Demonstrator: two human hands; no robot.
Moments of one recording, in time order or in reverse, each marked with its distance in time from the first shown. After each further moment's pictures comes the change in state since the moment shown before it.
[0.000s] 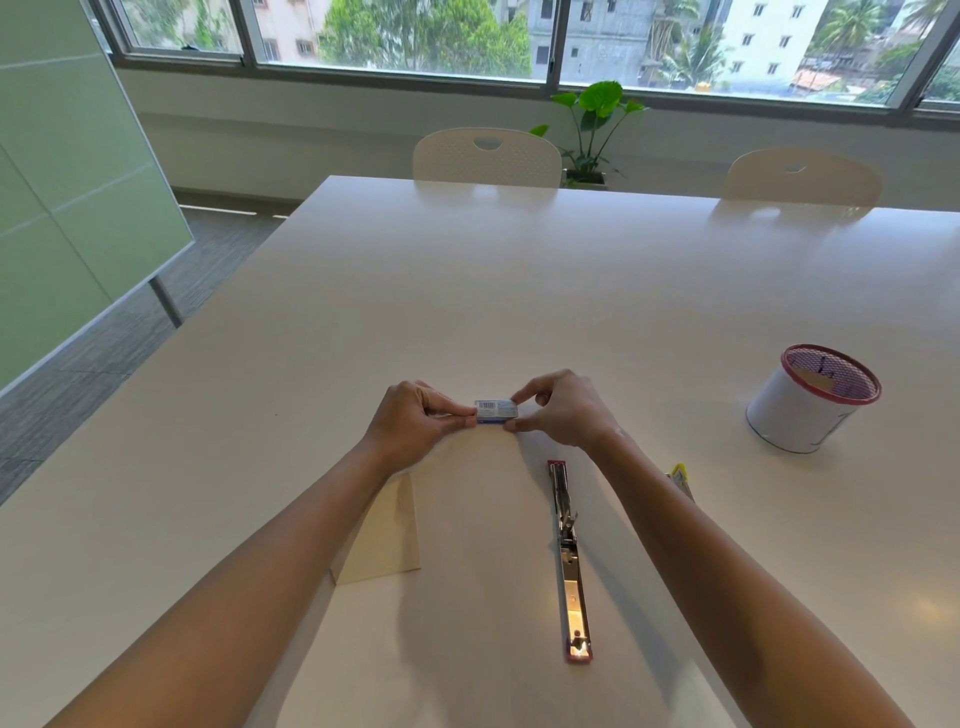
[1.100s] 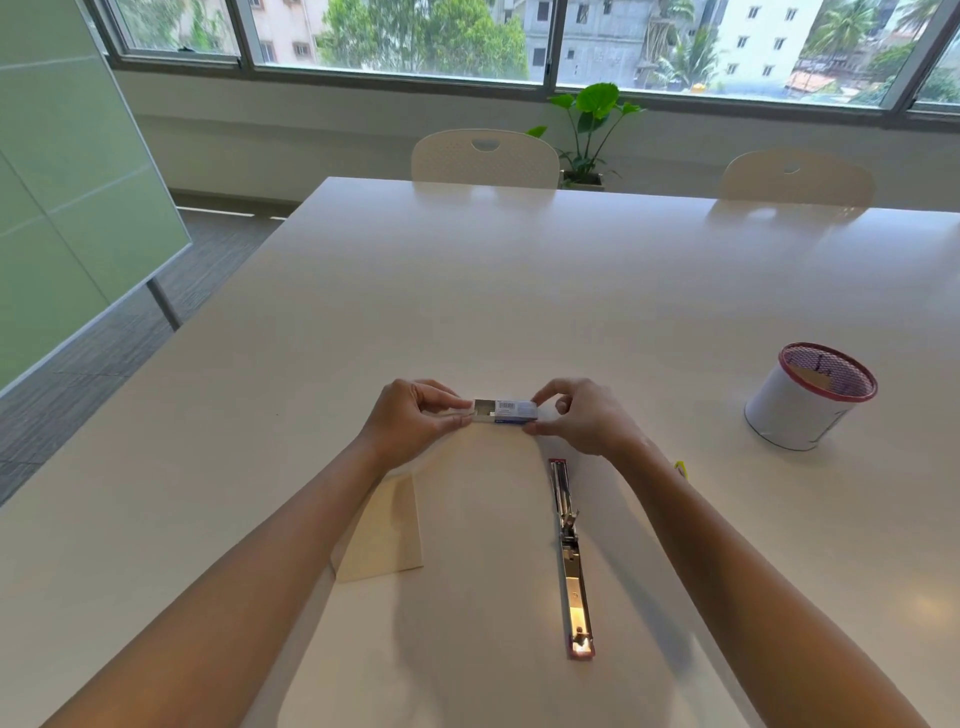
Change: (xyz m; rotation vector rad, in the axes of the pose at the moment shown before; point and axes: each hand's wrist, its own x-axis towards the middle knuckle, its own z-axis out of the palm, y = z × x) left_hand -0.001 0.003 -0.004 -0.074 -0.018 -0.063; right_hand -0.015 0.012 -0.011 0.001 -0.040 0.090
